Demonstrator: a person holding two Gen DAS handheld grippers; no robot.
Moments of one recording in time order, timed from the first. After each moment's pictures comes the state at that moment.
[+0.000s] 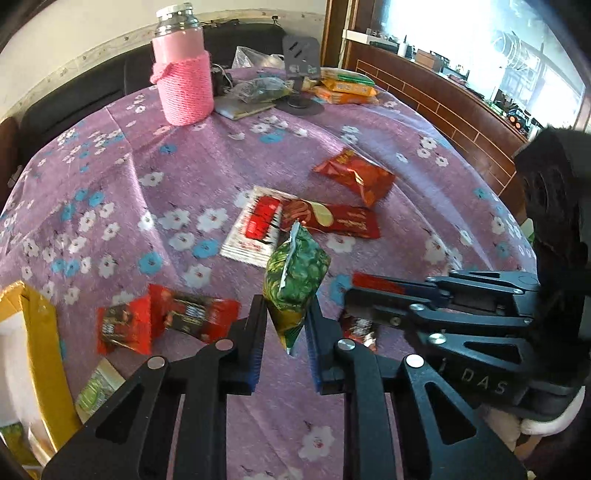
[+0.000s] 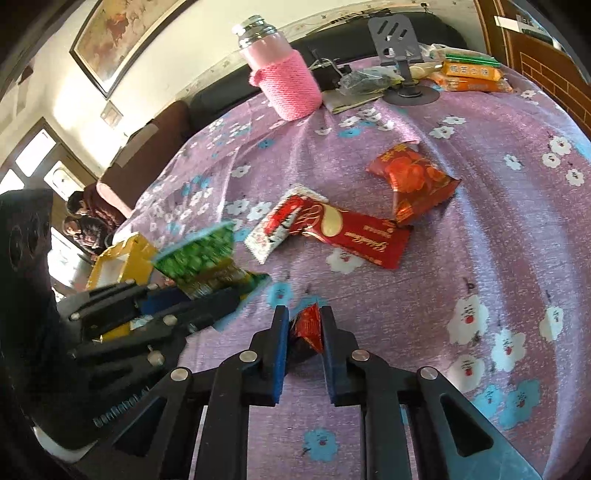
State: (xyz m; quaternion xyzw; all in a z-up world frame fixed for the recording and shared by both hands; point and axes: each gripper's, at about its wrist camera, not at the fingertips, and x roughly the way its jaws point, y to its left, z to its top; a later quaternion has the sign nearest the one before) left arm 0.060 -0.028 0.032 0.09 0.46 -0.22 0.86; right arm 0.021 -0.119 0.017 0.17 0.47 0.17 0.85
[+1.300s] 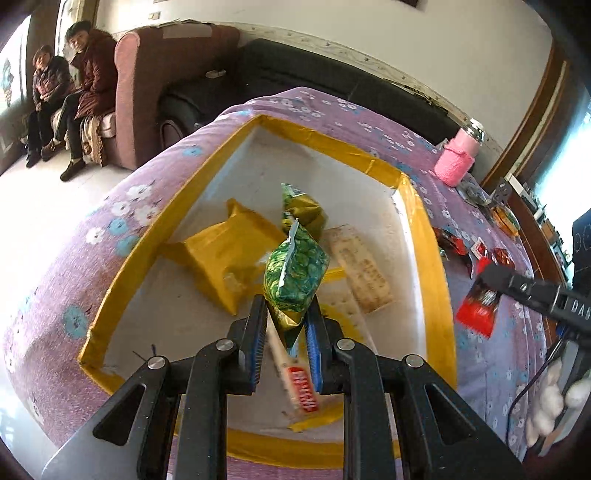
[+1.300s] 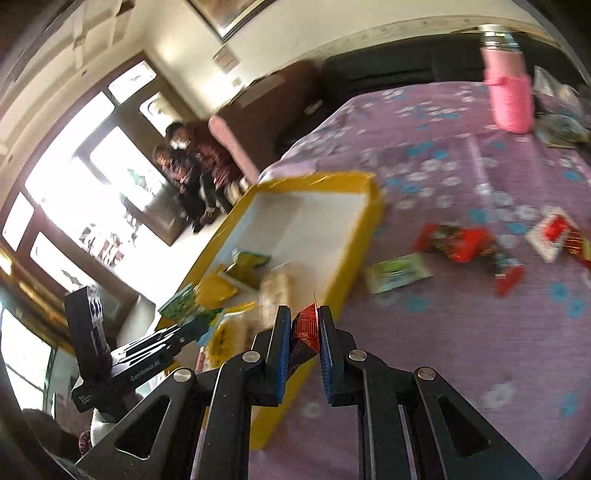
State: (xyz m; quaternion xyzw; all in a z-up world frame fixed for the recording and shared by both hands) left arm -0.106 0.286 0.031 -0.18 0.40 0.06 0.90; right arm -0.040 0.089 0.079 0.09 0.46 0.37 0.80
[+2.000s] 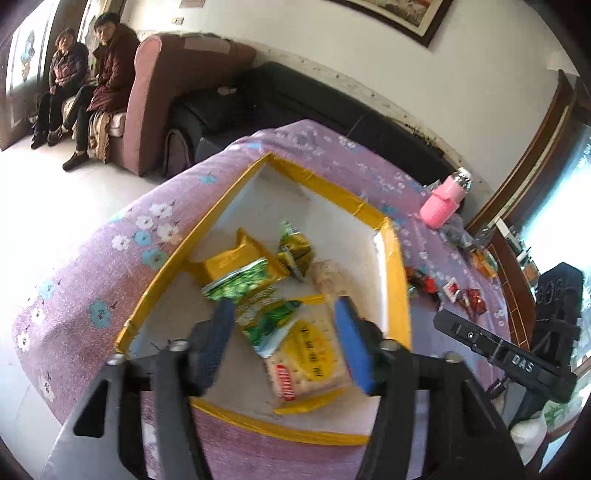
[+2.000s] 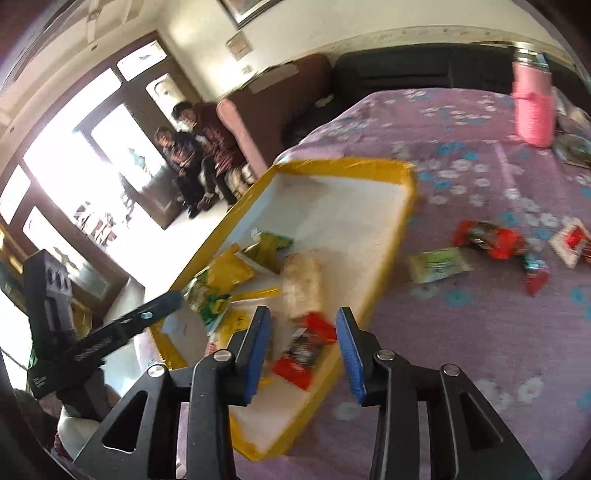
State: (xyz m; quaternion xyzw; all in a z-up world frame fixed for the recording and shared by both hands) left arm -0.134 0.291 0.068 -0.23 0.35 0.06 0.91; right arm -0.061 0.089 0.082 0.07 0.45 0.35 0.82
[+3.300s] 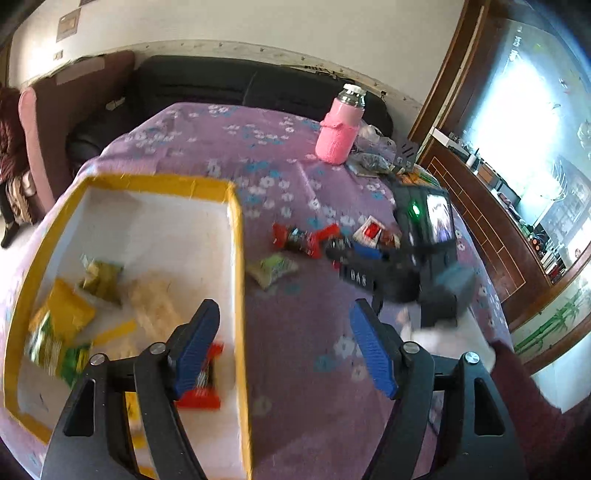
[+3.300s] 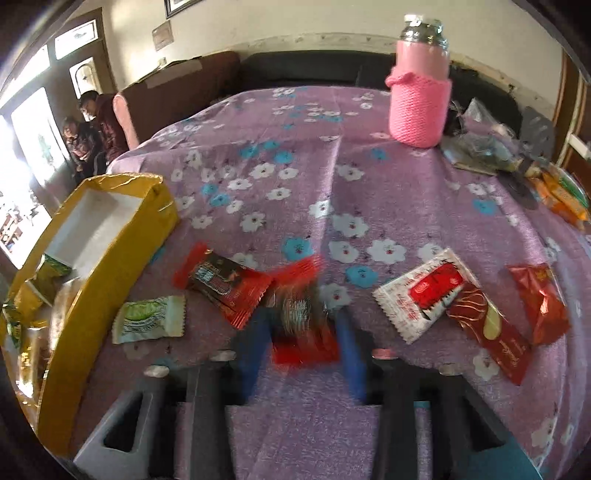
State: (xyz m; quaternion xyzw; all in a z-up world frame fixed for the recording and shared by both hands) left arm -0.050 0.142 0.094 -0.10 0.40 -0.09 0.91; right arm 0.051 0.011 0.015 -0.03 0.44 0.18 0.88
